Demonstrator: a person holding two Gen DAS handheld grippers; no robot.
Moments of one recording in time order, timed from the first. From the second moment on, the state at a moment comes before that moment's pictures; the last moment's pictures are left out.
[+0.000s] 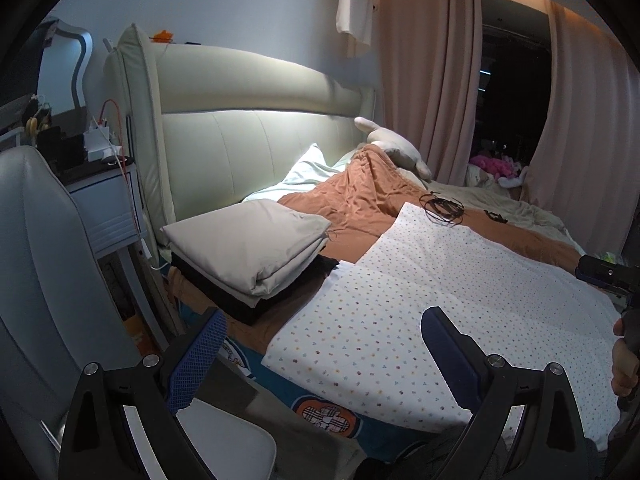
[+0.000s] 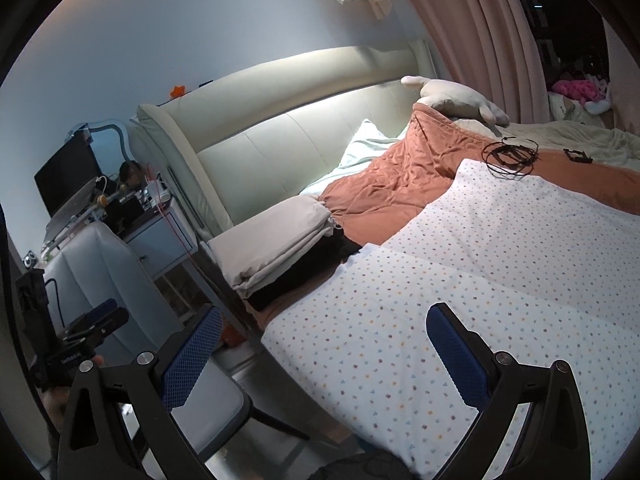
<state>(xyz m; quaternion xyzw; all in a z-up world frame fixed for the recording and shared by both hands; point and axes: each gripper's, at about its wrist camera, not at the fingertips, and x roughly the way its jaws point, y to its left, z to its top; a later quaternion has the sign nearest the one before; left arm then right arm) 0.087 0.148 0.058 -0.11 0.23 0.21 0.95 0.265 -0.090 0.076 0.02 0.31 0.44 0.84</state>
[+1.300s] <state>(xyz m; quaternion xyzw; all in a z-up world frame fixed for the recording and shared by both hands) -0.024 0.026 0.028 -0.08 0.17 0.14 0.97 0.101 -0.238 0.036 0.03 0.24 0.31 0.92</state>
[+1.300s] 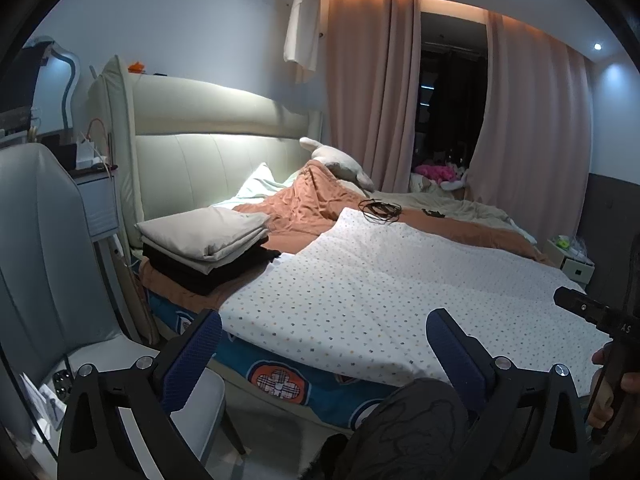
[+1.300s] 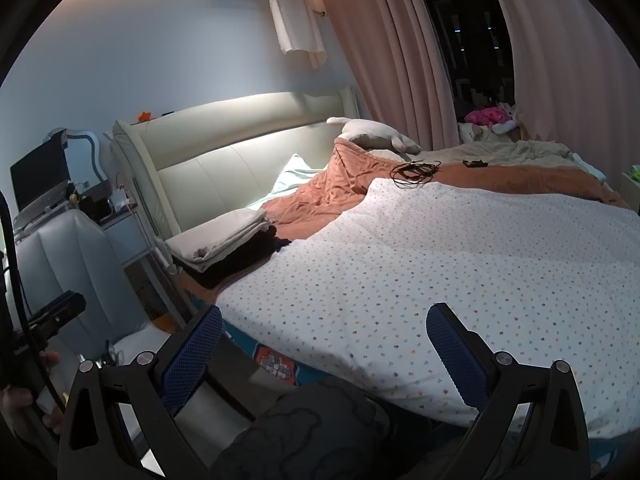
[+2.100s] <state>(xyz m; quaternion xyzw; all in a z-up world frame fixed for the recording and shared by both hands) -0.036 0.020 0.033 -0.07 0.16 0.14 0.97 0.096 -0.235 0.042 0.02 0.24 0.33 0.91</state>
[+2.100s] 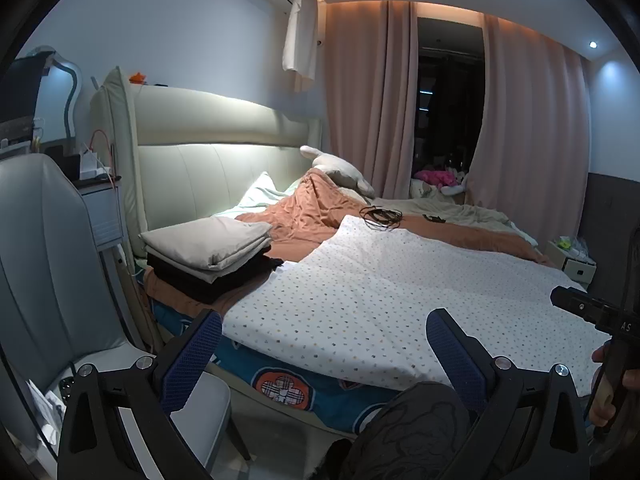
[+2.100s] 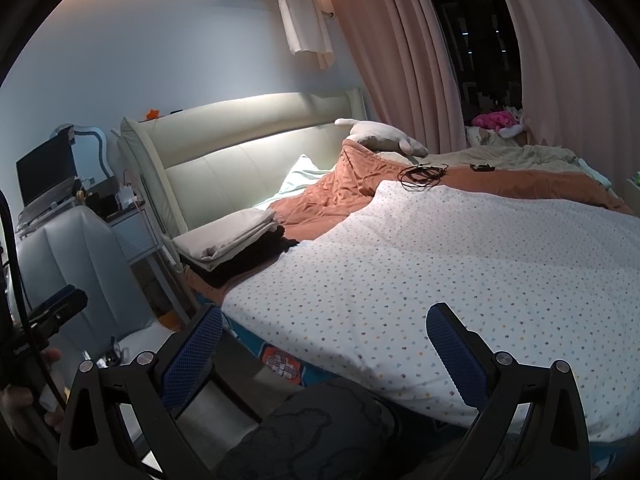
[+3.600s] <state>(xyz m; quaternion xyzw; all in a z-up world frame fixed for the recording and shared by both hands) -0.061 0.015 0.035 -0.07 0.15 0.12 0.98 0.082 -0.236 0.044 0.02 0.24 0.33 0.91</state>
